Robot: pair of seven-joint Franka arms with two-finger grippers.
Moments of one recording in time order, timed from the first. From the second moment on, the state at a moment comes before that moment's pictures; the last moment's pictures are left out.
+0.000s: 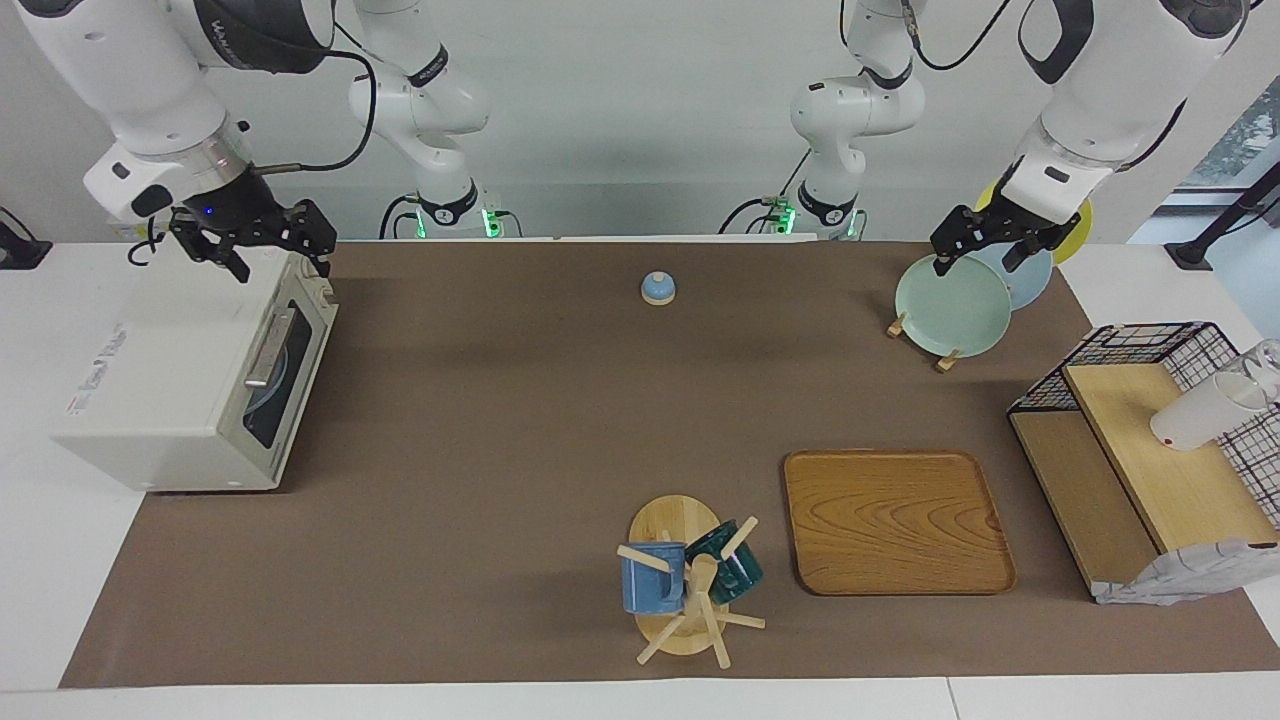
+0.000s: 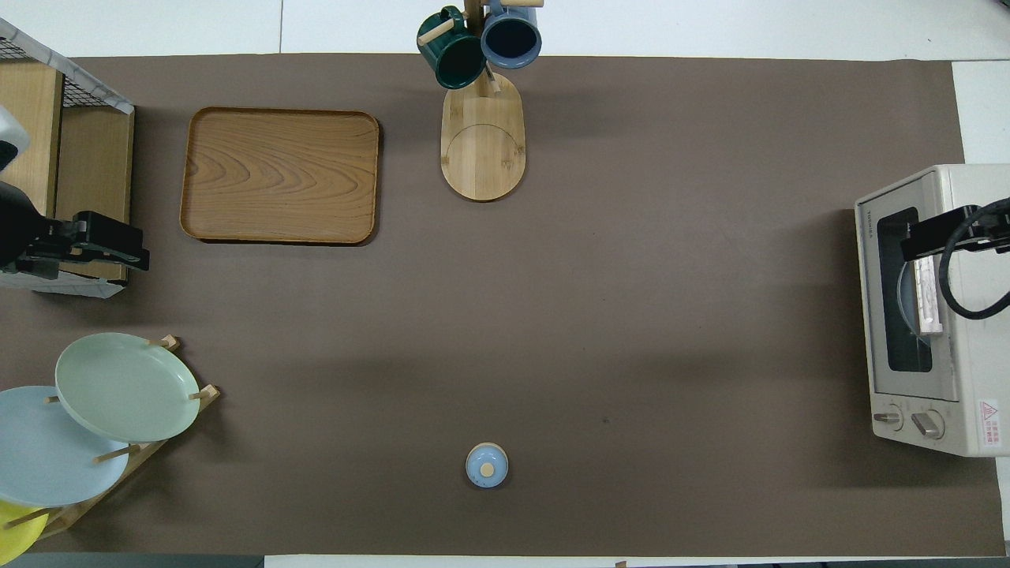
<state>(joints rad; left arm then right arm) 0.05 -0.01 -0.15 -1.59 -0.03 1.49 -0.10 -0.04 0.02 -0.02 -1.55 -0.01 1.50 -0.13</state>
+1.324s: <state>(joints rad) 0.05 -0.01 -0.15 -1.59 -0.03 1.49 -0.10 -0.06 -0.06 -0.04 -1.80 -0.07 1.72 -0.13</state>
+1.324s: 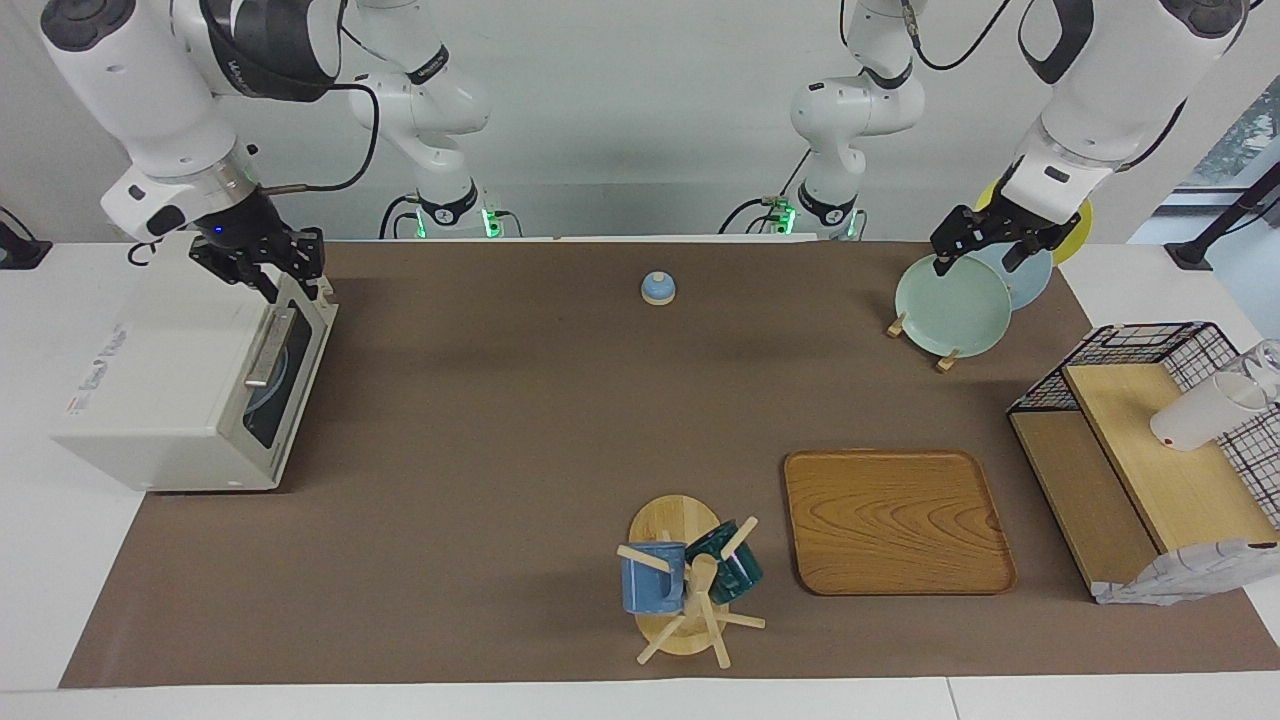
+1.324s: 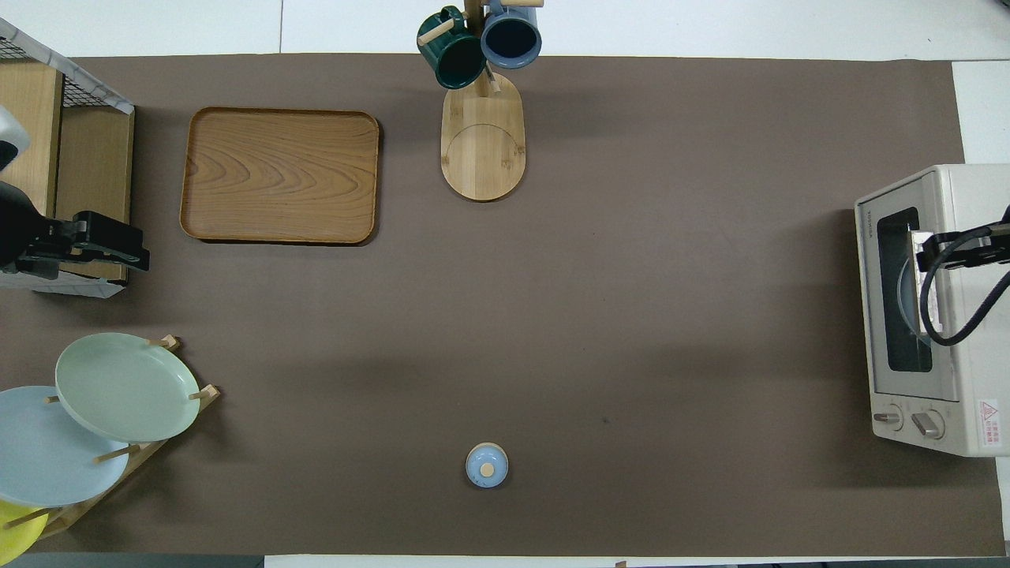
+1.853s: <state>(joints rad) 0.05 -0.01 -0.15 -1.59 -0.03 1.49 -0.10 -0.06 -0.06 -0.04 -1.91 -0.21 1.80 -0.03</state>
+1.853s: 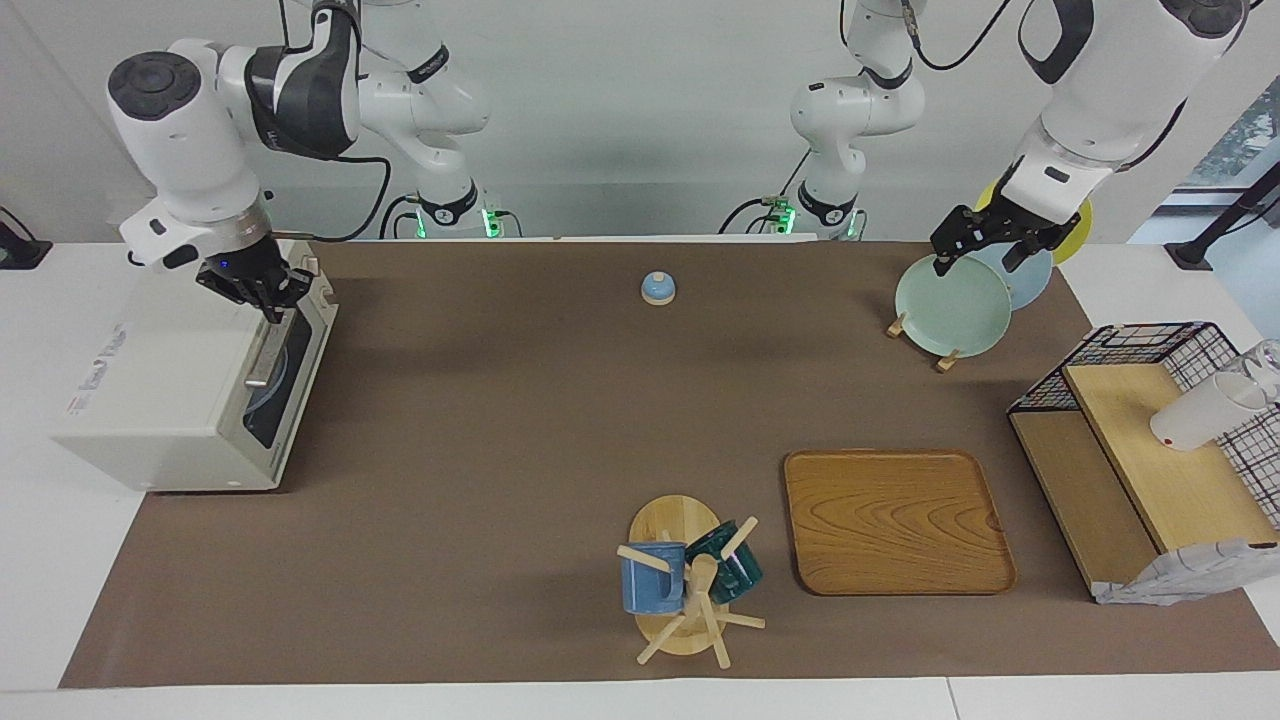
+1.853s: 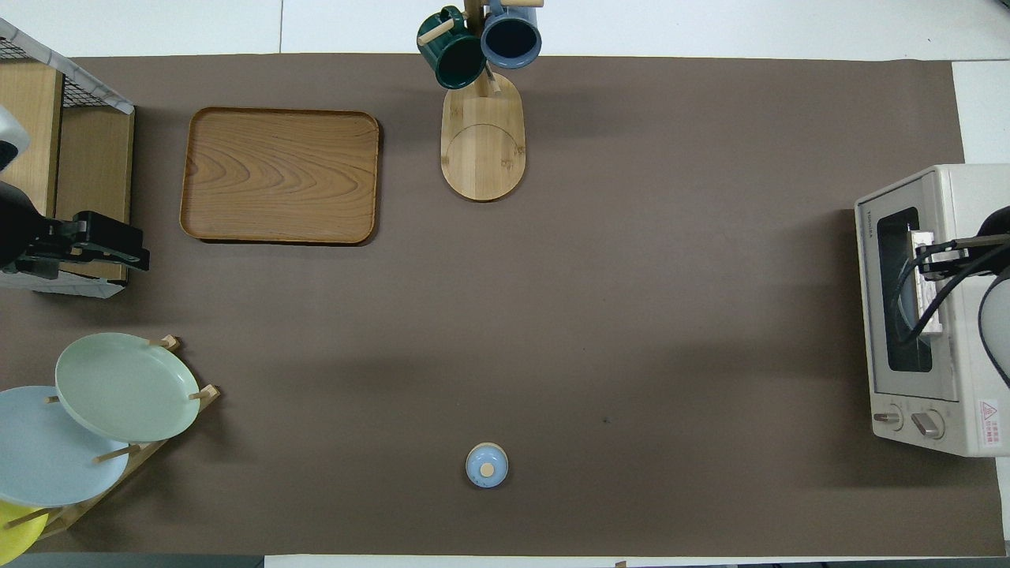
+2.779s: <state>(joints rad) 0.05 -0.01 -0.15 -1.59 -0.03 1.49 -0.10 -0.10 -0.05 -0.04 -2.03 -0.22 1.92 -0.03</state>
